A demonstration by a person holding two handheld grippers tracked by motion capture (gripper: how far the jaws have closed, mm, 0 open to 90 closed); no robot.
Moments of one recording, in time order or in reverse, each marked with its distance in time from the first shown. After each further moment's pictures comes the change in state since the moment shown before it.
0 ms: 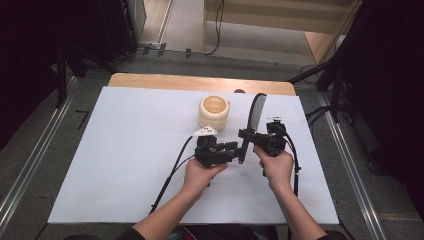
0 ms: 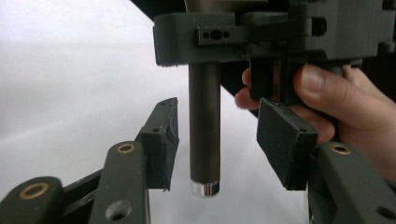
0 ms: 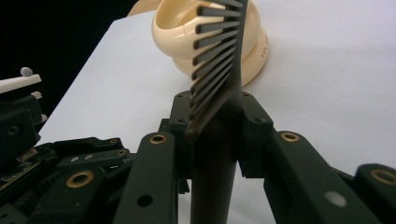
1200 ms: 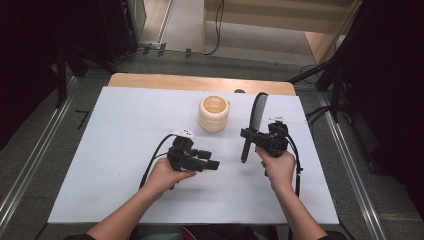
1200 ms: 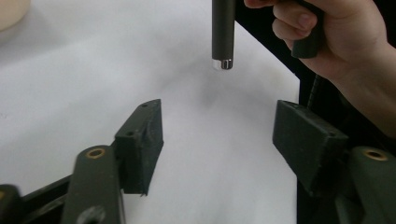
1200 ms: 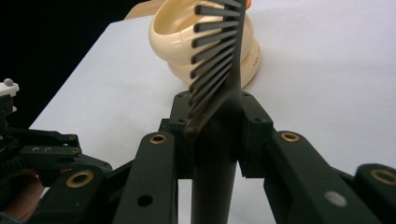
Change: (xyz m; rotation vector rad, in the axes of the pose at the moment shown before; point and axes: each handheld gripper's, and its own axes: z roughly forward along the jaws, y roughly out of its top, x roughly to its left) left arm 0.026 -0.002 -0.069 0.274 -0.043 0.048; right arm -0.001 -0.001 -0.005 -0.031 -0.023 -0.054
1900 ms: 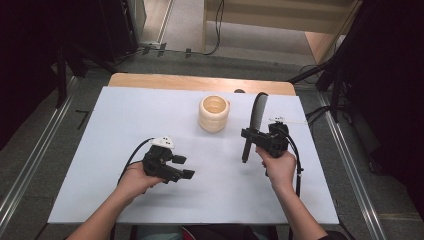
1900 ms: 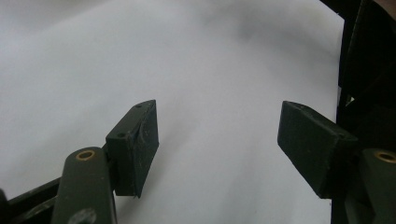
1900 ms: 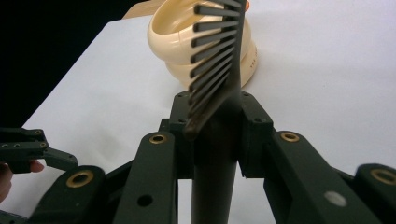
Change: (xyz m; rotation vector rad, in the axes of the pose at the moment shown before) left arm 0.003 -0.031 -0.051 0.107 0.158 0.118; right arm 0.000 -0.001 -0.001 -0.008 -0.015 -0.023
